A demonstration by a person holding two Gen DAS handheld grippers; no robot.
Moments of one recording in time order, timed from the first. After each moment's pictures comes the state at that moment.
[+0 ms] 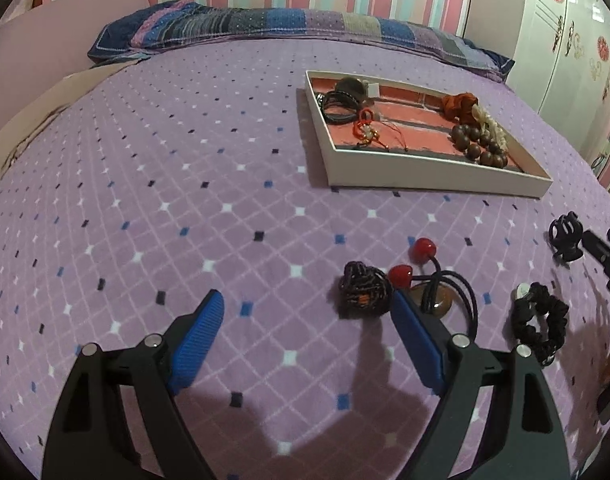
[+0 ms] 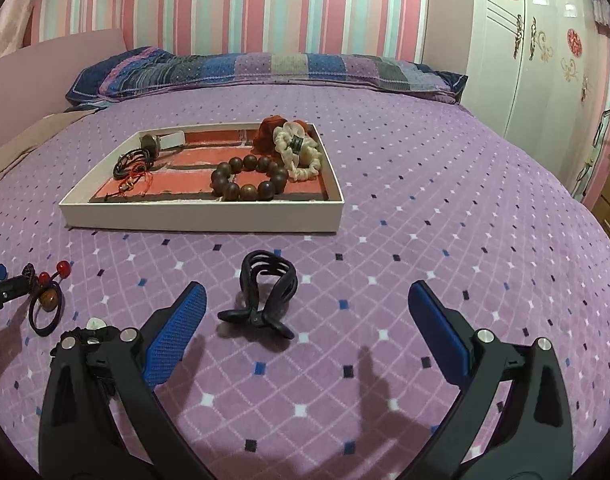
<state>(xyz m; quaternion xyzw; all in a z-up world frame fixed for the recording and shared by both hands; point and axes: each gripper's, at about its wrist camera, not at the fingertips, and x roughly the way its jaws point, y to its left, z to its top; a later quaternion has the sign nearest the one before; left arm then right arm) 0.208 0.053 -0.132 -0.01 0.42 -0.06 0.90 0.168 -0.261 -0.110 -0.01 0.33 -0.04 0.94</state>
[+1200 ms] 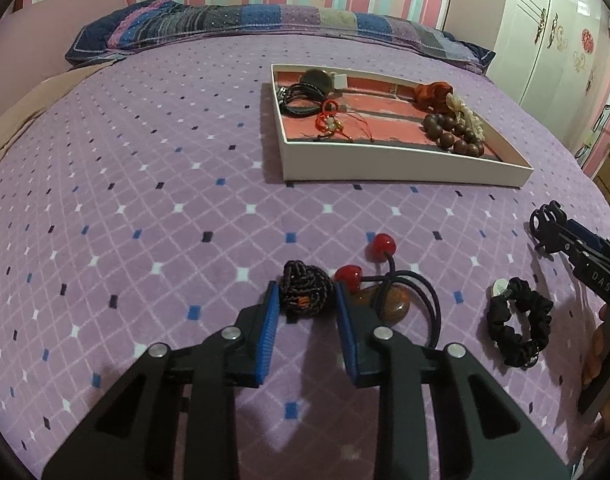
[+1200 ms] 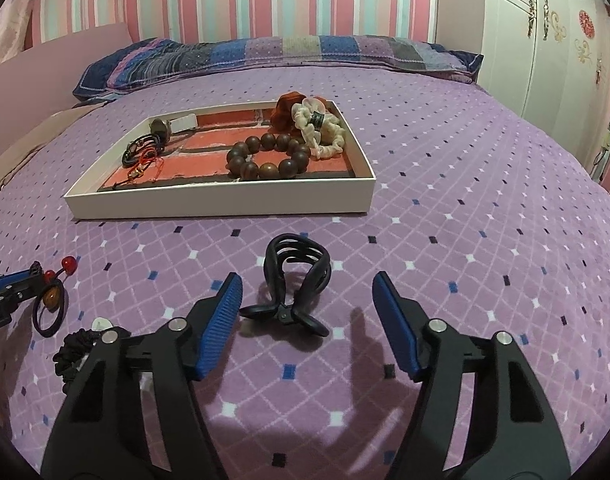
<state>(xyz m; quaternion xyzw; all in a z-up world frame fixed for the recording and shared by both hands) 0.212 0.030 -0.136 0.00 0.43 -0.09 0.90 0.185 -0.252 -0.127 0.01 0.36 -0.01 0.93</state>
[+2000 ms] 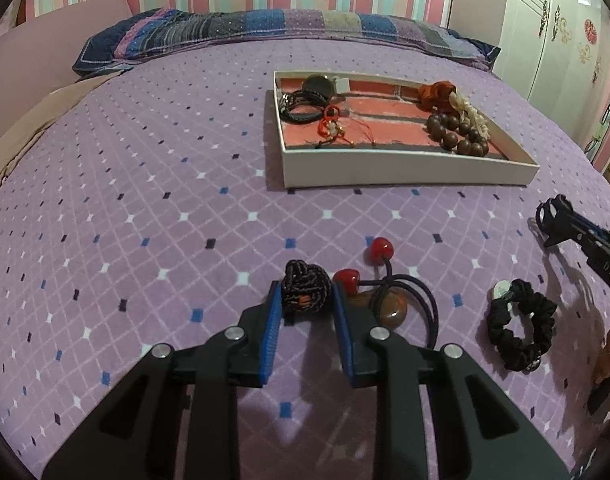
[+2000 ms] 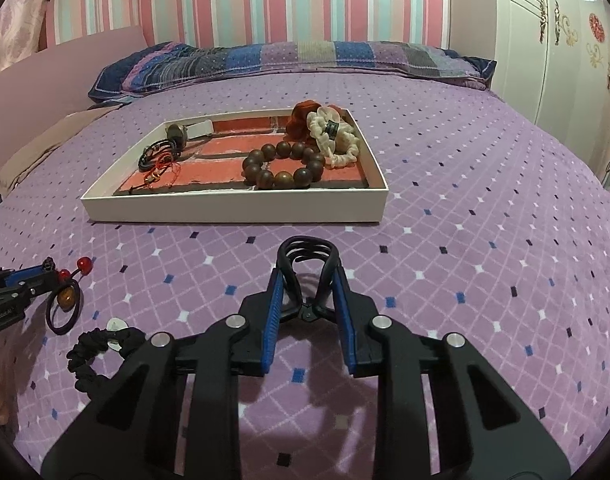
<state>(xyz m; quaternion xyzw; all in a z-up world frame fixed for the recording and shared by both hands) 0.208 0.021 -0.129 0.02 0.42 -0.07 0.90 0.181 -0.254 -0.121 0.02 0.35 0.02 0.94</state>
